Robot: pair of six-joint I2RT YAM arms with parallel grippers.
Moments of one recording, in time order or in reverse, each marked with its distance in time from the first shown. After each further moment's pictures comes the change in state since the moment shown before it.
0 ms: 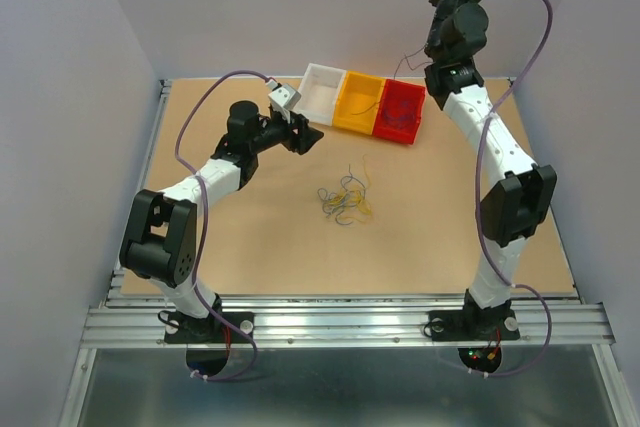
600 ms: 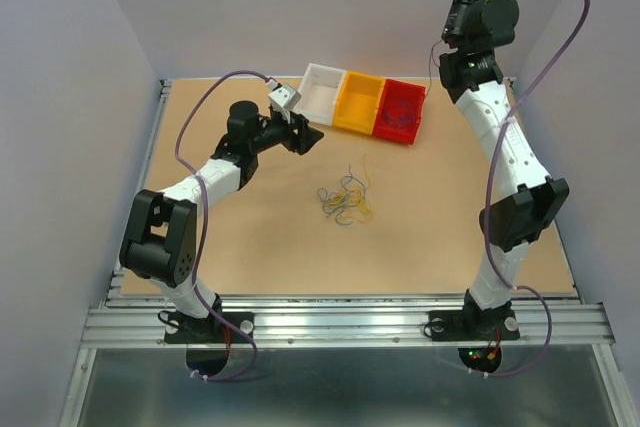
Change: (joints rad) left arm 0.000 0.000 0.000 0.000 0.005 0.000; right arm 0.001 -0.053 0.167 -0.002 -0.031 0.008
